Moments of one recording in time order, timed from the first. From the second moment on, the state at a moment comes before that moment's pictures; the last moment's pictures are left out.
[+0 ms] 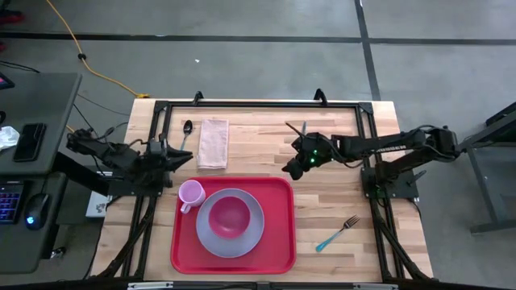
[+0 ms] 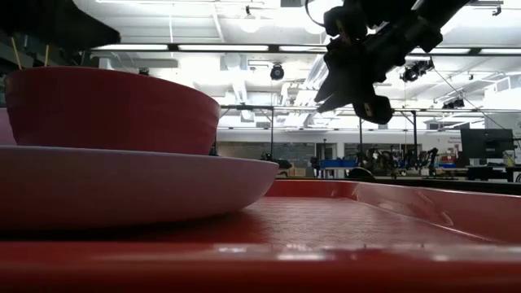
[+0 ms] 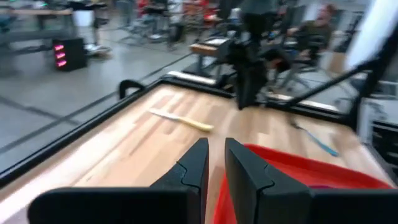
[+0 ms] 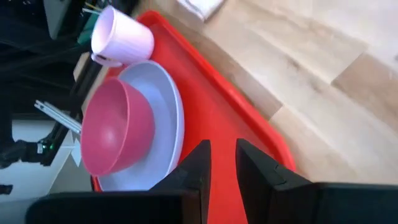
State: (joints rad) left arm -0.45 0.13 0.36 -0.34 -0.74 -0.23; right arm -0.13 1.33 0.75 -0.07 -0.19 0.87
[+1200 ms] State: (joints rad) left arm 0.00 0.50 0.36 -0.48 -0.44 -0.77; right arm -0.18 1.33 0.75 0.05 -0.06 0.46
